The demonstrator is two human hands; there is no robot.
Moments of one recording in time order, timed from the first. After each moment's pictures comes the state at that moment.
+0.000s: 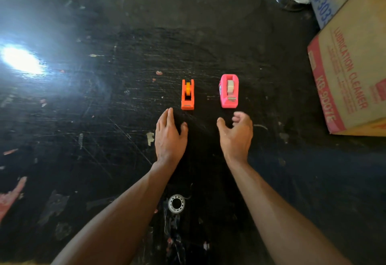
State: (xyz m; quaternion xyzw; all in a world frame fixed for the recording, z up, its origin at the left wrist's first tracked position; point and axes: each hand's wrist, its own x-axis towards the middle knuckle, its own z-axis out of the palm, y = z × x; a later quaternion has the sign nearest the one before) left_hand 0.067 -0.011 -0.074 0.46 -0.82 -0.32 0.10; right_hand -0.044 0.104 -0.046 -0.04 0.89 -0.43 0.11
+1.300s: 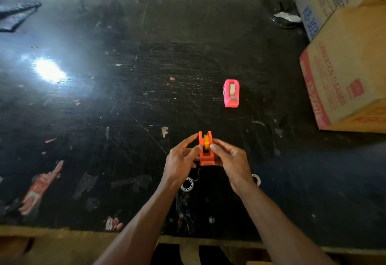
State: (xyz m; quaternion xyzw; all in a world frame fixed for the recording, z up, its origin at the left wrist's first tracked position) left_hand 0.153 0.056 -0.010 0.40 -0.65 -0.64 0.09; right_hand 0.040 0.177 0.007 -0.06 0.69 -0.59 0.42
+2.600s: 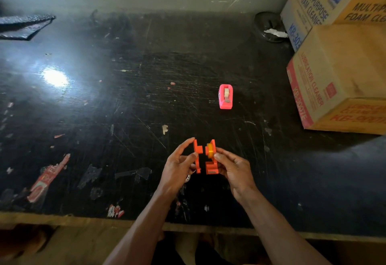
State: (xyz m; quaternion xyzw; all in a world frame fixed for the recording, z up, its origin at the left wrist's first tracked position) left_hand 0.190 0.095 0.023 0.37 -0.59 -0.71 0.11; right_hand 0.071 0.226 0.030 -0.01 0.64 -0.64 0.43
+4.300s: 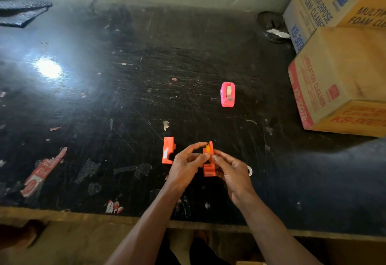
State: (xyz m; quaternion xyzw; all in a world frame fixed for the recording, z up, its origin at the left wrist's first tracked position) left_hand 0.189 0.099 0.024 0.35 -0.59 -0.72 0.07; right_hand 0.090 0.221 0.029 -0.01 0.67 -0.61 0.43
